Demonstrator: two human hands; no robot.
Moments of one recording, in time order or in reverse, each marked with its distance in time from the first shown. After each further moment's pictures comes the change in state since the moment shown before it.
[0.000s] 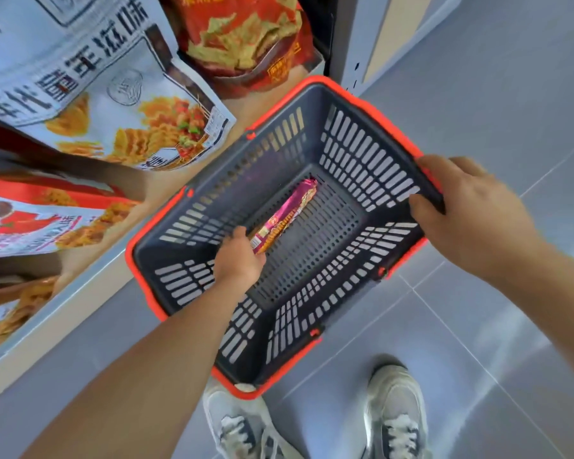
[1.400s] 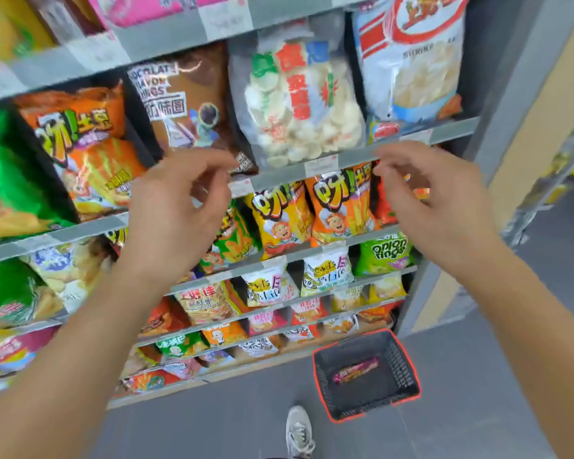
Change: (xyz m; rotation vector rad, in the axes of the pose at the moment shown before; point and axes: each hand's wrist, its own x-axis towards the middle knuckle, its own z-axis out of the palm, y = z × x) left_hand -0.731 0.059 -0.757 -0.247 1.278 0.562; right_hand -0.248 -0.392 -0.711 0.706 0.465 -0.930
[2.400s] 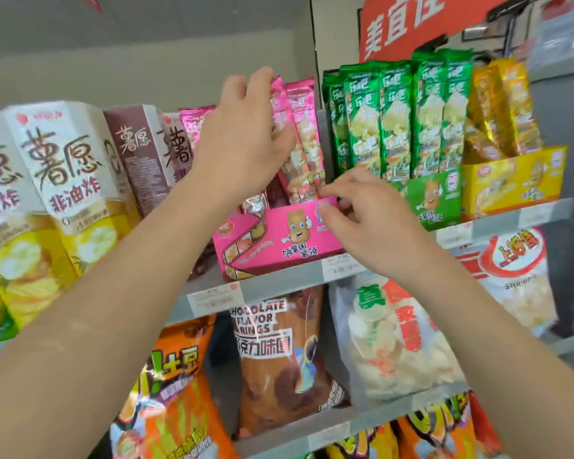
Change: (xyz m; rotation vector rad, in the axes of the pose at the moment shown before) left_hand 0.314 -0.046 -0.078 0.309 0.212 0.300; right_hand 0.260 -0.117 0.121 -0.339 -0.029 -0.234
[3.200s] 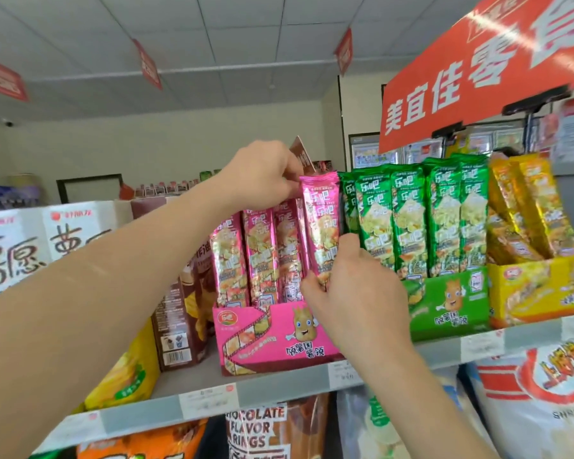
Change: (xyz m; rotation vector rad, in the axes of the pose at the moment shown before) left_hand 0.096 -0.023 -0.004 0.017 -0.312 0.114; right_hand 0.036 -0.022 0.013 -0.242 0.162 0.171
